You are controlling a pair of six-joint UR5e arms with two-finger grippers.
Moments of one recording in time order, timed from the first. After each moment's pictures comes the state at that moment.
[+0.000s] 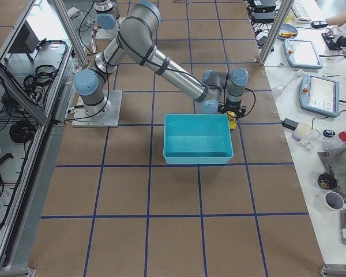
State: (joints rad) left arm -1.55 -1.56 -1.57 -1.57 1.51 0.19; right arm 1.29 -0.86 1.42 -2.24 -1.55 -1.54
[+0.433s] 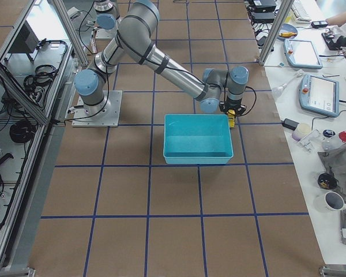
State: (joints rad) left arm -1.55 -1.55 -1.57 -1.57 1.51 0.19; right arm 1.29 -0.87 1.42 -2.24 -1.52 -1.53
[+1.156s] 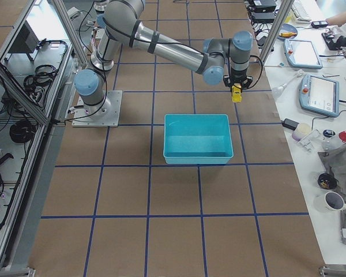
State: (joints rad) left arm -1.55 -1.55 -1.57 -1.57 1.51 0.19; right arm 1.37 -1.06 1.34 -2.01 -1.52 -1.53
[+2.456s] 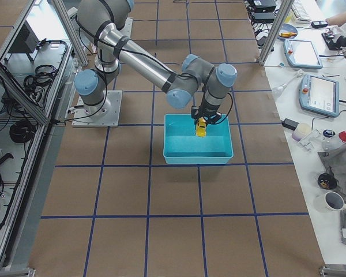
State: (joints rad) left arm -1.55 -1.55 -1.57 -1.56 1.51 0.19; right arm 1.04 -1.20 1.59 -1.83 -1.69 -1.91
